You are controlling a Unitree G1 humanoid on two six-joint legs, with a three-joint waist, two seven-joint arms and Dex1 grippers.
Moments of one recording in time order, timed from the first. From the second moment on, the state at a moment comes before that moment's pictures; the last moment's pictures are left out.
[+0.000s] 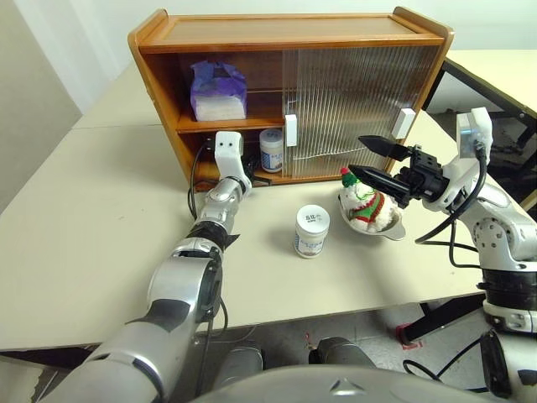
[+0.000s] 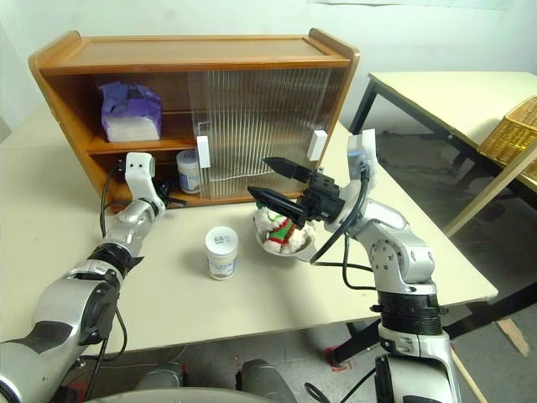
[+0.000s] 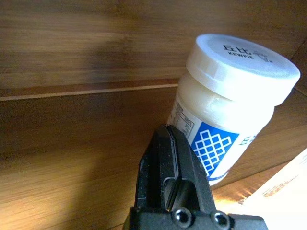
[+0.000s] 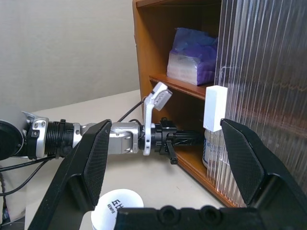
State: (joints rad) left arm -0.84 0.15 0.14 1.18 -0.08 -0.24 -0.29; right arm -0.39 -0.50 -0.15 -0.07 0.71 0.43 1.06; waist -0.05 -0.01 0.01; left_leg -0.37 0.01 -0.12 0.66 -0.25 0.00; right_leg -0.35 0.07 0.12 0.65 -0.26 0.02
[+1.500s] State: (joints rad) left arm -0.18 0.46 -0.14 0.10 -0.35 0.16 -1.16; right arm -0.41 -0.50 -0.14 -0.04 0.71 0.43 1.08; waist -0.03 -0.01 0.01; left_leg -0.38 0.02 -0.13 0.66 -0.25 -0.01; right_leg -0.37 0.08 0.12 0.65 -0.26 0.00
